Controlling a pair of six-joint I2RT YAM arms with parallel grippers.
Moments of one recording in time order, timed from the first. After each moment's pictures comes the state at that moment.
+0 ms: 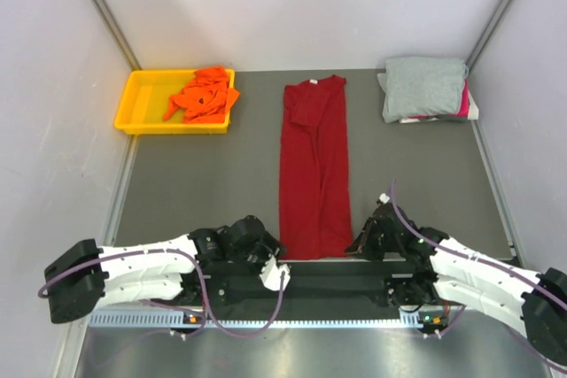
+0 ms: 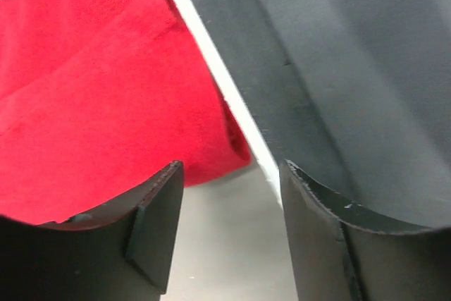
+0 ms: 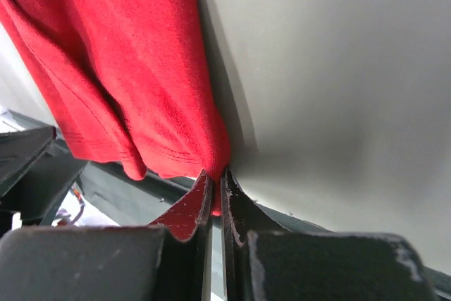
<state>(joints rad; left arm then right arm) -1.09 0.96 0.31 -0.18 0.34 1.01 0.74 0.80 0.19 -0.30 -0.16 1.16</state>
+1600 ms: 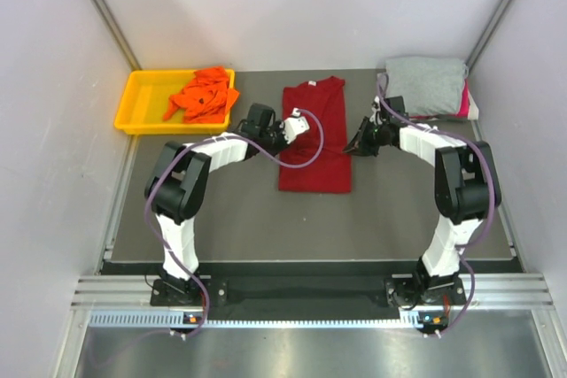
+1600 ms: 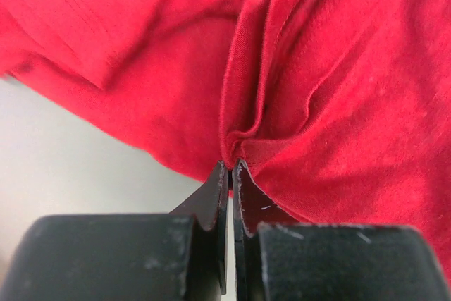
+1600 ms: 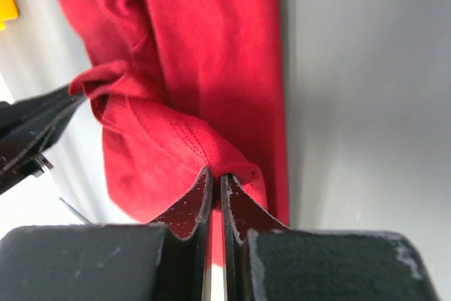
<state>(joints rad) -0.45 1.95 1.26 -0.03 0.38 0.64 0.19 1.82 1.17 -0.27 -0.45 0.62</state>
